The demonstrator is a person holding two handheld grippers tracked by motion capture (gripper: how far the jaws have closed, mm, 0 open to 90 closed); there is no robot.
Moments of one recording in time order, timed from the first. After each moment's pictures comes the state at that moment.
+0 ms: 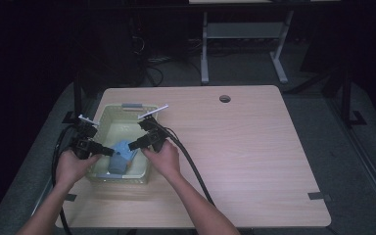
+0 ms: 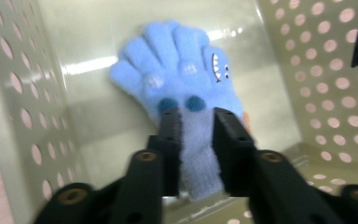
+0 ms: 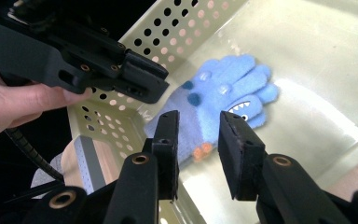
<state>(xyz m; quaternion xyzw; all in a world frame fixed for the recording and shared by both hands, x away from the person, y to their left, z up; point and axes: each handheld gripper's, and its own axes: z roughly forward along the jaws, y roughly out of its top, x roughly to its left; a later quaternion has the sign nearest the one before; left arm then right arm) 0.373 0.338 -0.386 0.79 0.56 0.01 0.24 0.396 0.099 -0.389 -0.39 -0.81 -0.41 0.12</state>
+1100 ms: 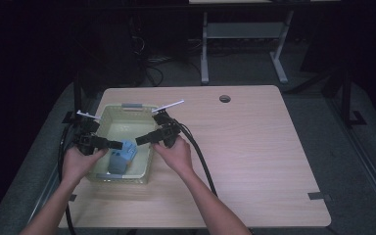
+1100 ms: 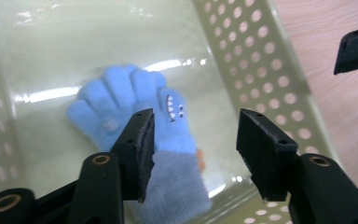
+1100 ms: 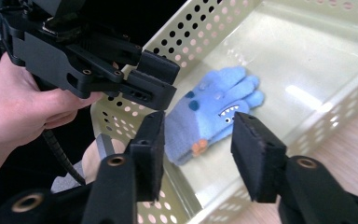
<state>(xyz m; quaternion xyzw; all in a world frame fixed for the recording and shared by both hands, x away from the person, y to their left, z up) 0.377 0.329 -0.376 0.77 0.55 -0.01 0.33 0.400 0.060 -0.374 -0.39 -0.79 -0.45 0.13</state>
